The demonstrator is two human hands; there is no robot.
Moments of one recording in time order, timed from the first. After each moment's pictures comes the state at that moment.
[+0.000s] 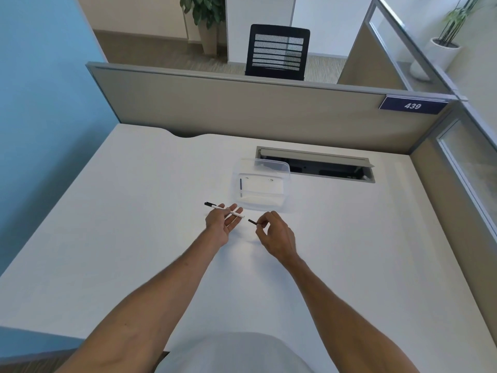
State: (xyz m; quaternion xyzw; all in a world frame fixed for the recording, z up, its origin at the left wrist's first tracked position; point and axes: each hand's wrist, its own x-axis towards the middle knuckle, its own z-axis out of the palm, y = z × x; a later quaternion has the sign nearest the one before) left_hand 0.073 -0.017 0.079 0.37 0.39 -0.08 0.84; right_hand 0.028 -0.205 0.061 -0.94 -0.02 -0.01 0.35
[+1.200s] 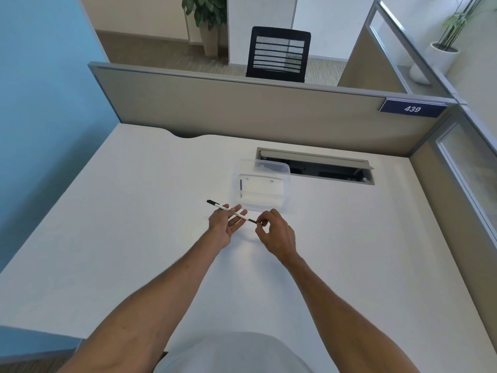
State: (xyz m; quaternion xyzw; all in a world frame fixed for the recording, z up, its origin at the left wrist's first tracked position) left_hand 0.069 -0.024 0.084 0.39 0.36 -0.12 0.84; right_hand 0.034 -0.205 0.063 -0.95 -0.03 -0.03 0.32
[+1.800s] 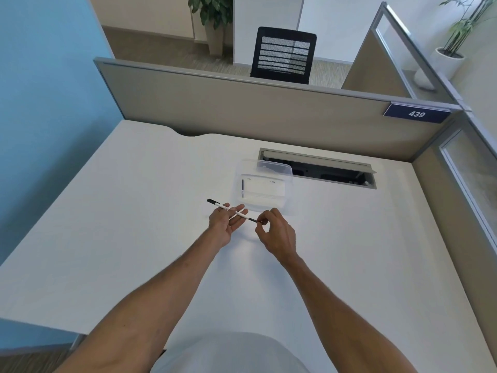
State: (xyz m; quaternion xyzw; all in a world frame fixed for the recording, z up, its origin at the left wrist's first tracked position) left_hand 0.071 -0.023 0.088 0.39 0.35 -0.12 0.84; right_hand 0.035 -0.201 0.071 -0.95 -0.04 -0.06 0.30
